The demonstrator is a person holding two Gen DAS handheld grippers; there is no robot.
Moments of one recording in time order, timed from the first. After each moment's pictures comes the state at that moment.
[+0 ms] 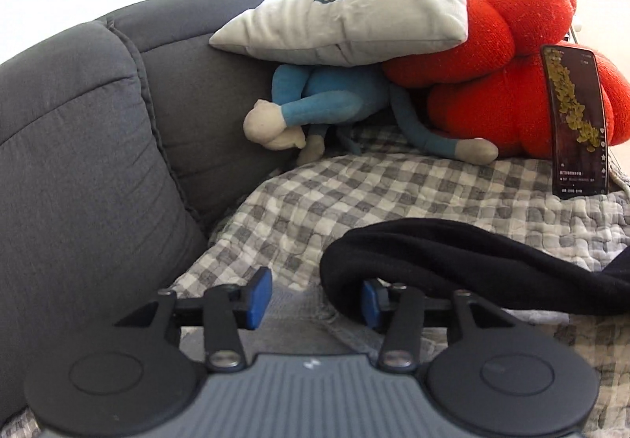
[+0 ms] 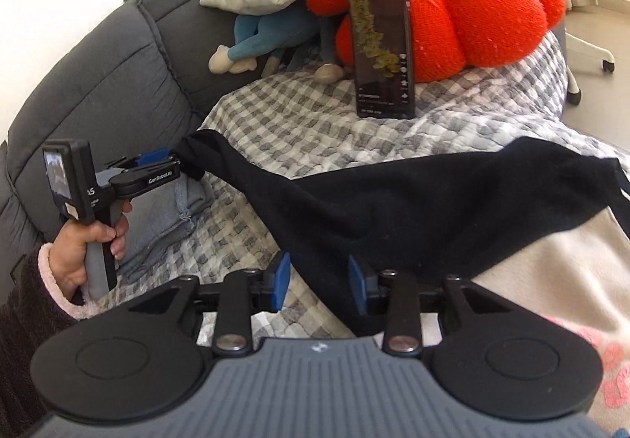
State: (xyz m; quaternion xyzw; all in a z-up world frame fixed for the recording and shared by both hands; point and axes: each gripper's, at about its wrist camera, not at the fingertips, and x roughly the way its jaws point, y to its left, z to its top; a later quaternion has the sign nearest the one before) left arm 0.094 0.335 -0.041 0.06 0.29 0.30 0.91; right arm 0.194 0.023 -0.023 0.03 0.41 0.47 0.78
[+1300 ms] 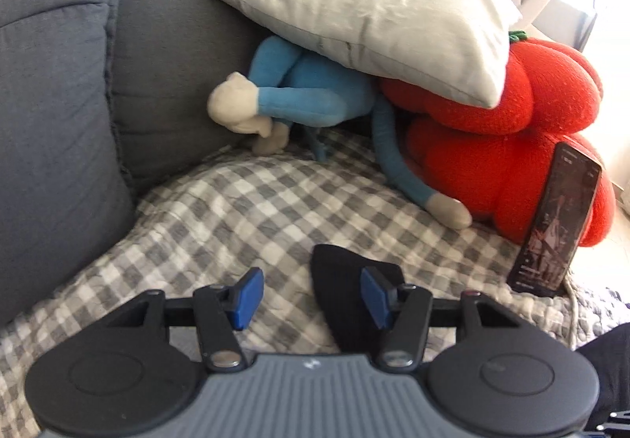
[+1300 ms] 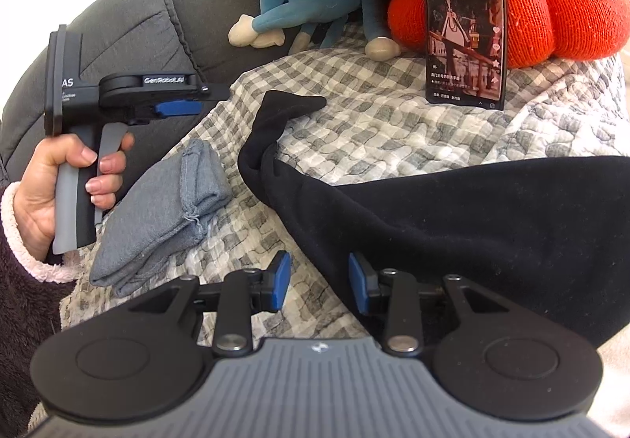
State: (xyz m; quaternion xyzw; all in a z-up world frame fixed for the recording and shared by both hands) left arm 0.144 0.374 -0.013 -0.11 0.32 0.21 0.92; right arm 0.194 0.100 -0.056 0.03 0.41 0.49 0.77
